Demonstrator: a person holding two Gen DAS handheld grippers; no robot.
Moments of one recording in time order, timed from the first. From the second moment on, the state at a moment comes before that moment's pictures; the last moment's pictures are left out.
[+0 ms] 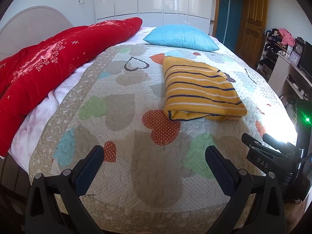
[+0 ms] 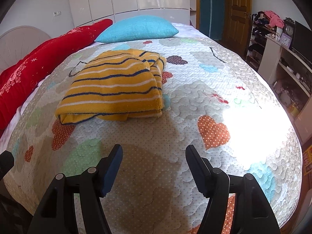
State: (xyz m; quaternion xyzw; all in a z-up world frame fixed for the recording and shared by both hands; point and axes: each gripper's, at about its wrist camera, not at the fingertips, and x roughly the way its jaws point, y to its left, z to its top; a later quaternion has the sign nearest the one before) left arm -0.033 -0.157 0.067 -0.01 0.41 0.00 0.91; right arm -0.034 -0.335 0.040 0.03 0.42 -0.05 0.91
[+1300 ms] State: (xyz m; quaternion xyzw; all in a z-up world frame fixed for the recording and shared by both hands) left arm -0.038 -0.175 0.056 0.00 0.43 -0.02 0.90; right arm -0.043 -0.327 0.048 -0.02 0.41 -0.10 0.91
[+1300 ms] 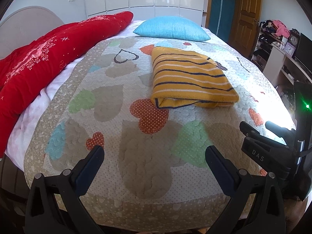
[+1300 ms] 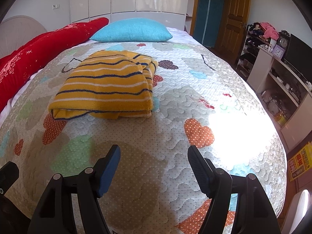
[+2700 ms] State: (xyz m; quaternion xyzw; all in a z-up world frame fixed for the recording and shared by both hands) left arm -0.033 -0.170 0.041 -0.02 0.46 -0.02 0.89; right arm -0.054 -0.319 0.066 -0.11 0.40 -0.18 0.89
